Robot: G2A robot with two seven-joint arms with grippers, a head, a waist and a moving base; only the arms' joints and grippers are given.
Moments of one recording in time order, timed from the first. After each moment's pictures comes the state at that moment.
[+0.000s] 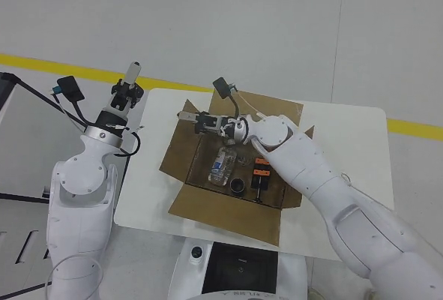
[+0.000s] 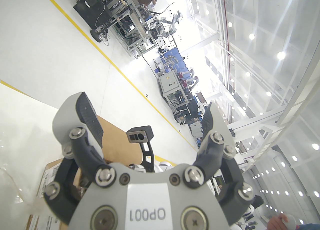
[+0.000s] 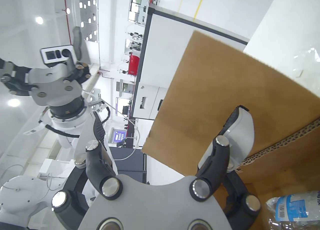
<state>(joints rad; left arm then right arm) 1.44 -1.27 -1.68 -1.98 0.12 0.04 -0.32 -0.60 -1.55 0.67 -0.76 0.29 -0.44 0.71</state>
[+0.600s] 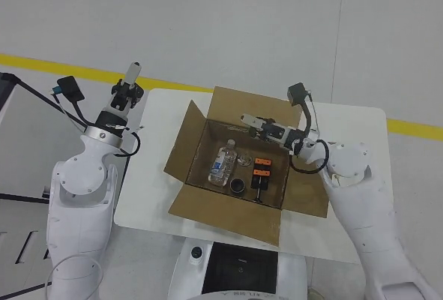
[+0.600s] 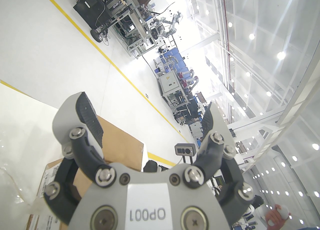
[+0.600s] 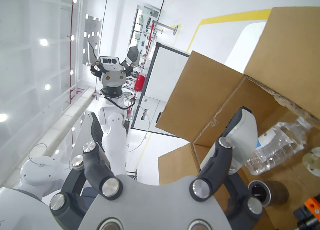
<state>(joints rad) 1.44 -1.27 -1.68 -1.98 0.12 0.04 -0.32 -1.19 -1.28 1.28 -1.64 0.04 -0.15 0.86</state>
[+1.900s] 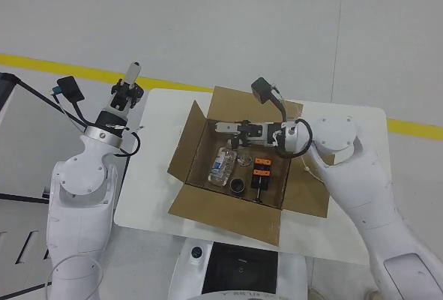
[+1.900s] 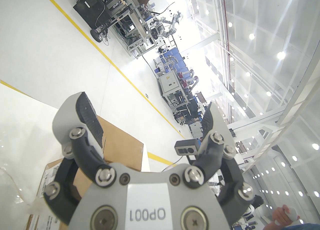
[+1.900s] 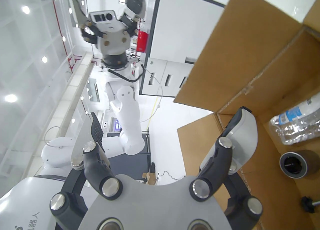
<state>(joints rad) 1.44 -1.27 -1.68 -1.98 0.12 0.04 -0.32 -0.93 -1.26 1.03 -1.51 0.17 0.09 1.07</state>
